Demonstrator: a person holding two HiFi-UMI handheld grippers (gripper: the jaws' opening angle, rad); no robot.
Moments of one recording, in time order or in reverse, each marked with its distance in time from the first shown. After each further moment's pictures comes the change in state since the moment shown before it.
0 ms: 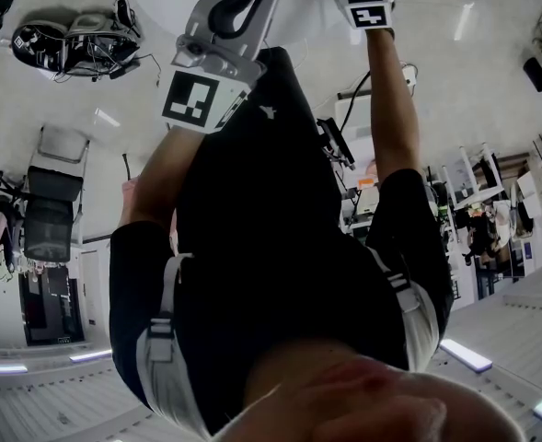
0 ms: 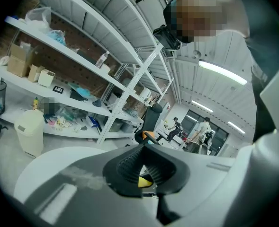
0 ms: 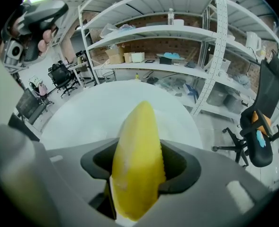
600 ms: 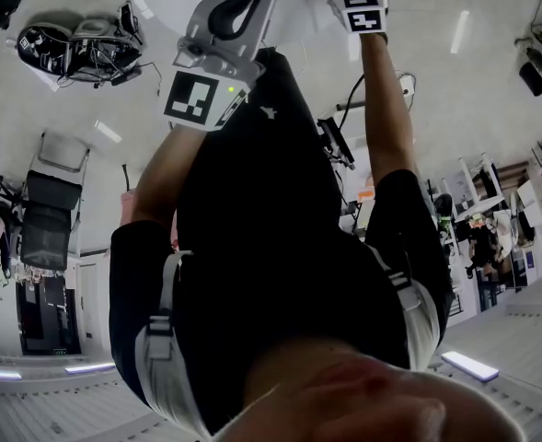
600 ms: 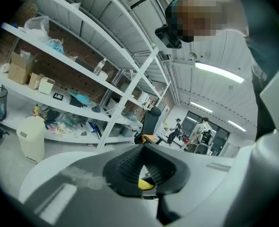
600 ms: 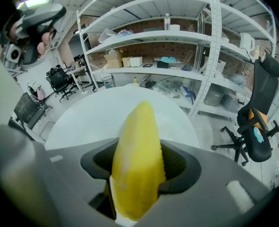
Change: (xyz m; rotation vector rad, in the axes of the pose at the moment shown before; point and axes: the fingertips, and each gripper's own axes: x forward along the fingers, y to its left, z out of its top) left arm -0.026 -0.022 0.012 0.041 -0.051 0.004; right arm -0.026 0.014 0.004 0.035 -0.040 -0.019
